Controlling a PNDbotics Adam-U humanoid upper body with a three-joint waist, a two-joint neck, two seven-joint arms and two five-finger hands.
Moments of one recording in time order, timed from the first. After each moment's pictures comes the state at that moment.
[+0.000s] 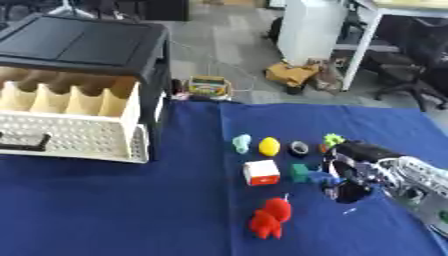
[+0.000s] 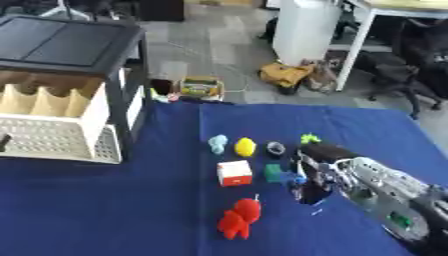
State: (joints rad) left arm -0.30 0.56 0.14 -1.99 0.67 -0.18 -0.62; right arm -0.51 -0.94 0.44 -1.78 0.58 0.51 0.46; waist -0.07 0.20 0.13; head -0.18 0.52
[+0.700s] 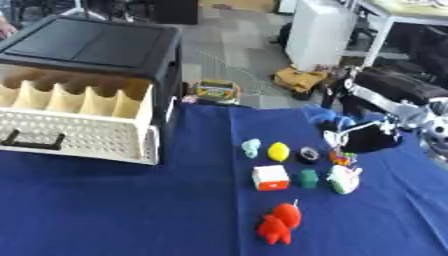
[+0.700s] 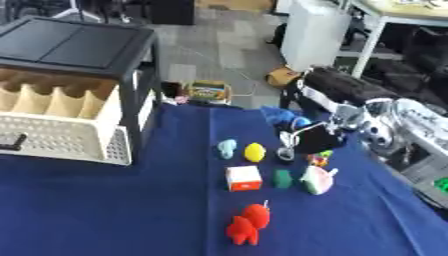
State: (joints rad) left arm -0.31 0.56 0.14 -1.99 0.68 -0.17 -0.62; right arm -0.72 -1.00 0.37 -1.98 0.48 0.54 0.44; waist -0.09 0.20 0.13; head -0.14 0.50
